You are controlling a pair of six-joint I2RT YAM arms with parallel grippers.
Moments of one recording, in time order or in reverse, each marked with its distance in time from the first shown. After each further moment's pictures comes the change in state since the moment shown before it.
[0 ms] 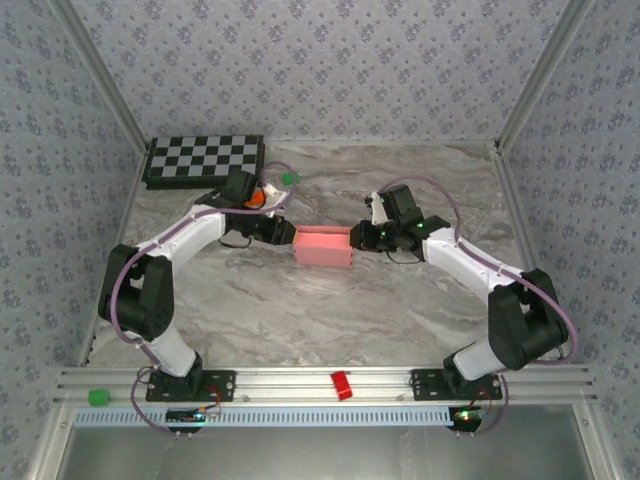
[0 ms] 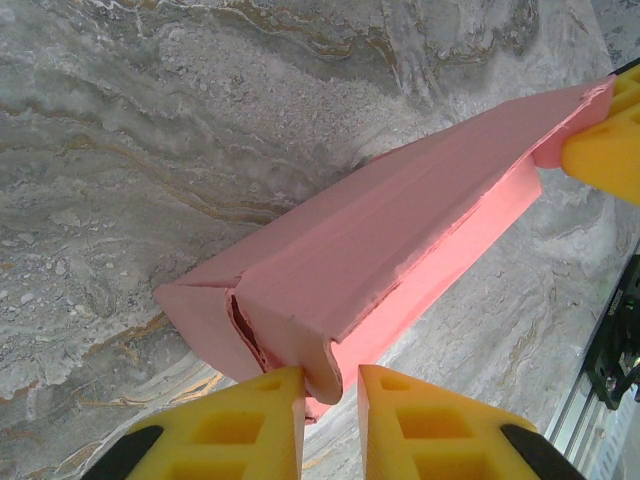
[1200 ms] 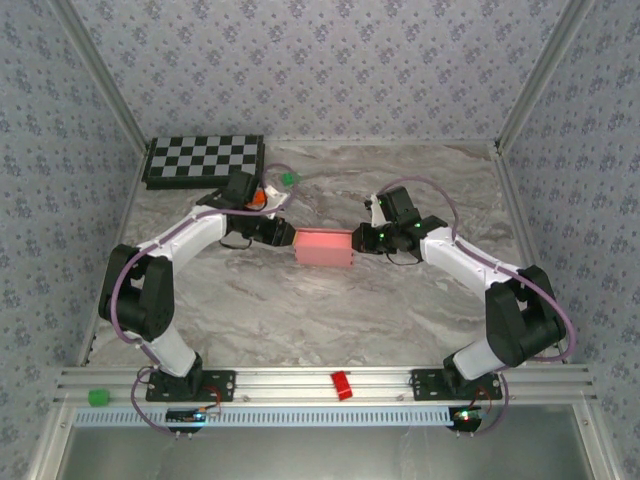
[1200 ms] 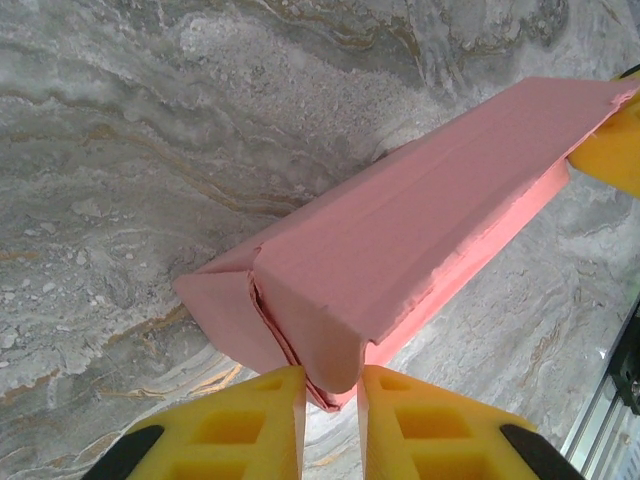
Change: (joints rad) left arm -0.011 0.000 -0.012 -0.004 -0.046 0.004; right arm 0.007 0.020 0.000 -0.026 0.049 -0.015
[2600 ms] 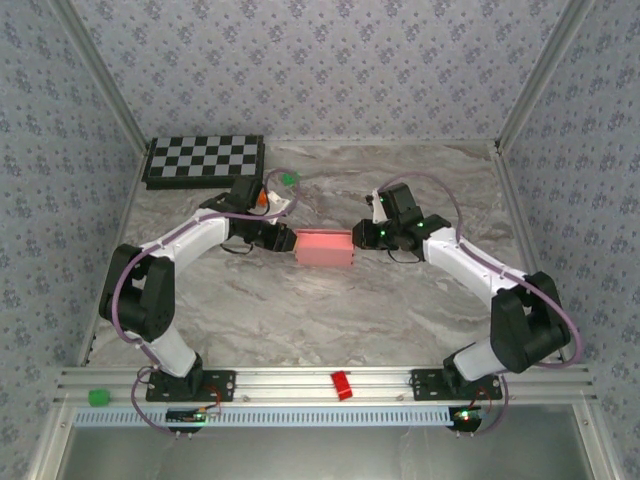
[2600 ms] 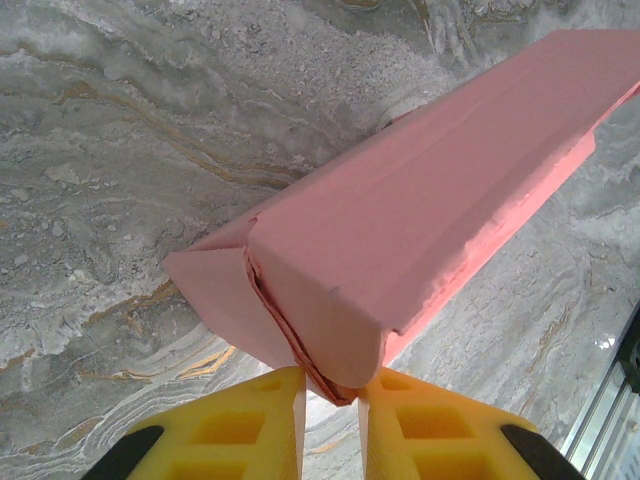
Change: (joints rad) left arm -0.018 0.000 -0.026 0.000 -0.014 0.000; right arm 0.003 -0.032 0.019 -0.010 0.060 -0.025
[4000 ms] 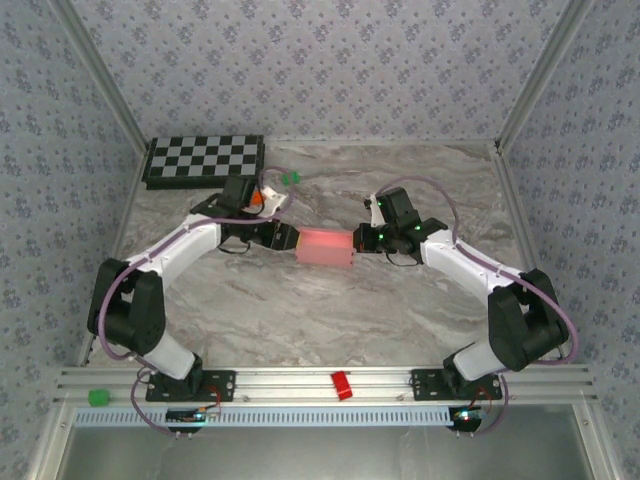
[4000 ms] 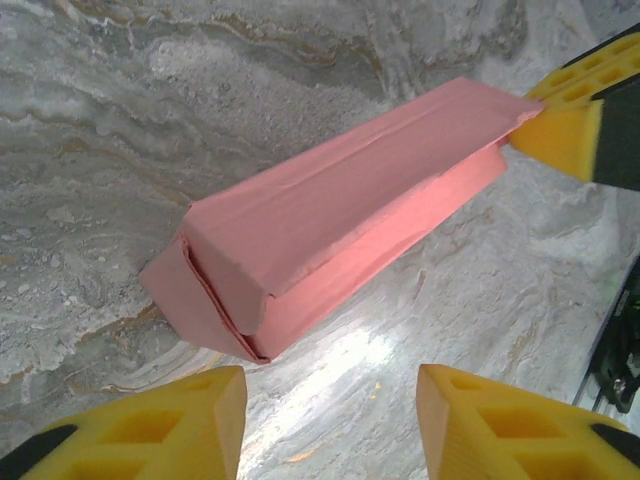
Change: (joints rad) left arm 0.012 -0.104 -0.043 0.066 0.032 -0.034; right arm 0.013 0.011 -0.034 0.038 -0.002 0.002
